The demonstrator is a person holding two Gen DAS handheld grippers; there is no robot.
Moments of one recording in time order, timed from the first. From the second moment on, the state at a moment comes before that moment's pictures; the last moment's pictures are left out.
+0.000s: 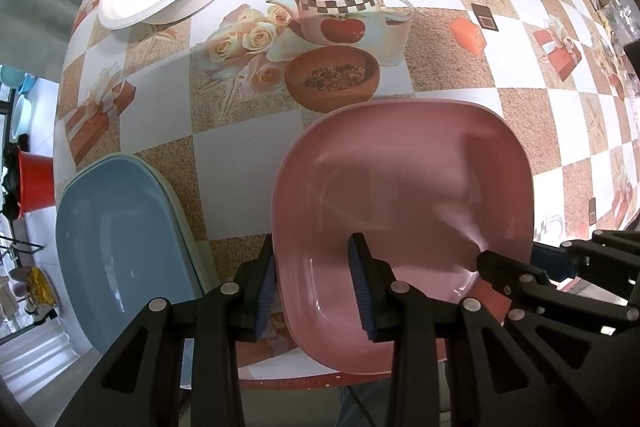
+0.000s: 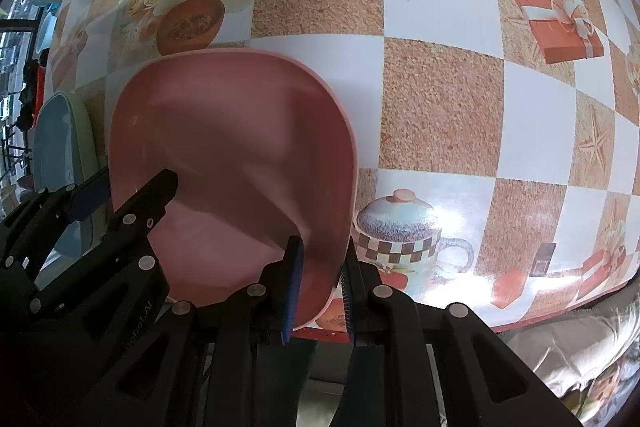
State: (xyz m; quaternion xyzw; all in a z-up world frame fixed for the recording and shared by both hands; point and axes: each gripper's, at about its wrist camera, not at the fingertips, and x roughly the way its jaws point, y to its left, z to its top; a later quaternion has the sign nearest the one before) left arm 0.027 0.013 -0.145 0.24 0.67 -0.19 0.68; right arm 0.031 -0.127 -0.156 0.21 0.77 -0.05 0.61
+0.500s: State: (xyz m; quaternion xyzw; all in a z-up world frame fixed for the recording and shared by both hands) left arm 0.023 0.009 -0.144 0.24 0.68 -0.19 0.67; right arm 0.019 -0.127 -0.159 0.23 0.77 -0.06 0.59
